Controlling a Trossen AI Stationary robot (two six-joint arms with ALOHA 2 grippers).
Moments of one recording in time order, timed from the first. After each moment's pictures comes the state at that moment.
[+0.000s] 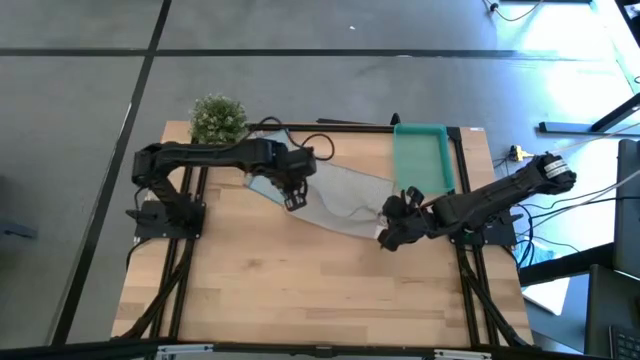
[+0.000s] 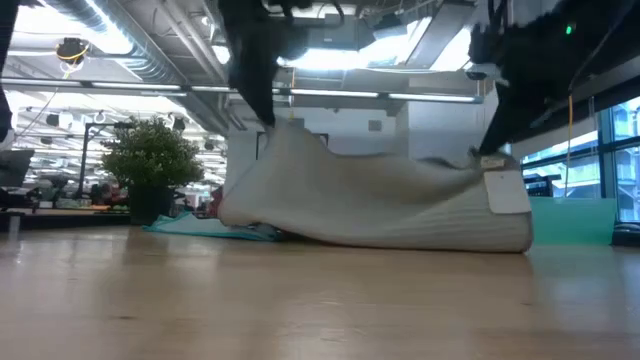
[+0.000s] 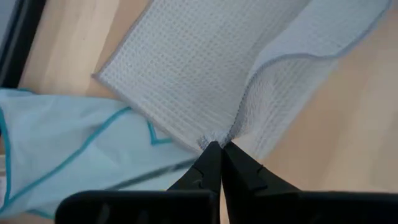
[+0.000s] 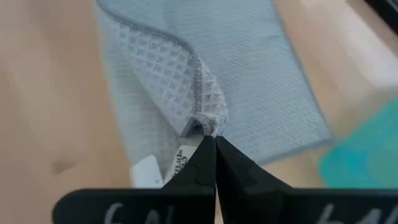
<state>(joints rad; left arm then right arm) 0.17 1.67 1.46 -1.02 -0.16 -0.20 0.32 1.27 0.79 -0.70 0.55 0.77</state>
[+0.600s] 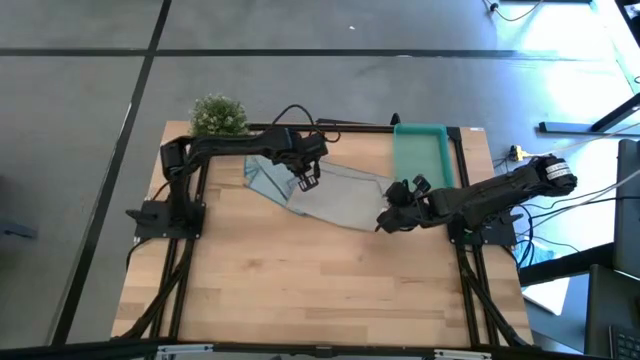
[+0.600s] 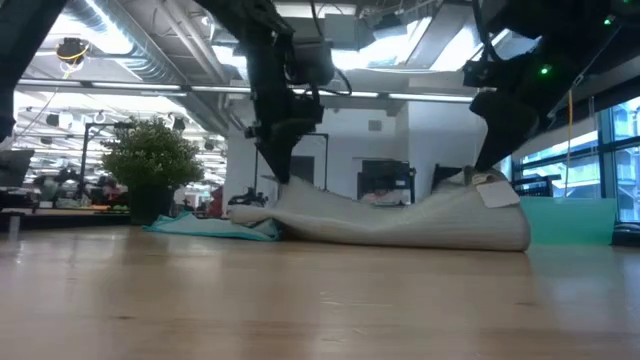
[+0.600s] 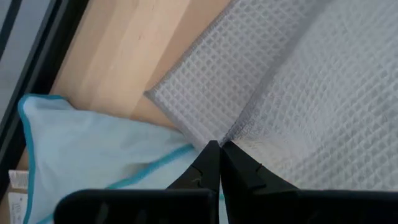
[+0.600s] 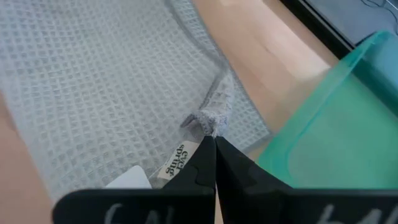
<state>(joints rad) 0.35 1.88 1.46 -0.85 -0.23 -0.14 0.19 1.27 0.73 -0.72 0.69 0.78</state>
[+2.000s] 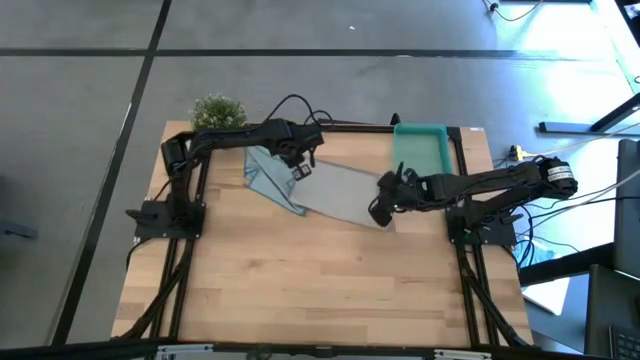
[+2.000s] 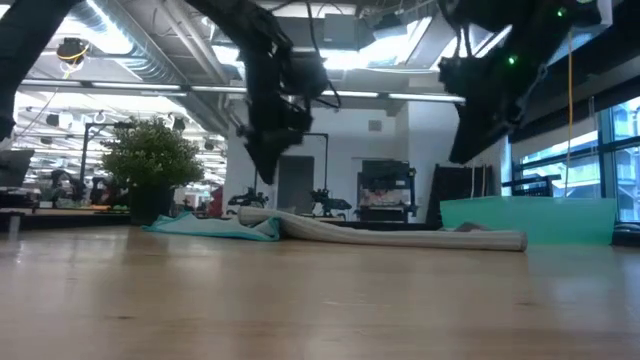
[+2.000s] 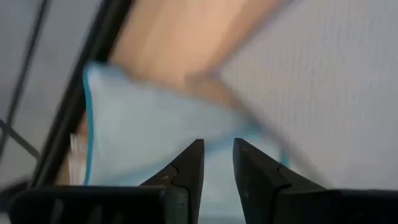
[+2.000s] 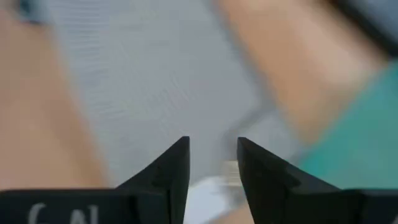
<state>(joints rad) 0.42 1.89 1.50 -1.00 -0.30 -0.12 0.04 1.27 0.80 -0.59 0.40 0.62</state>
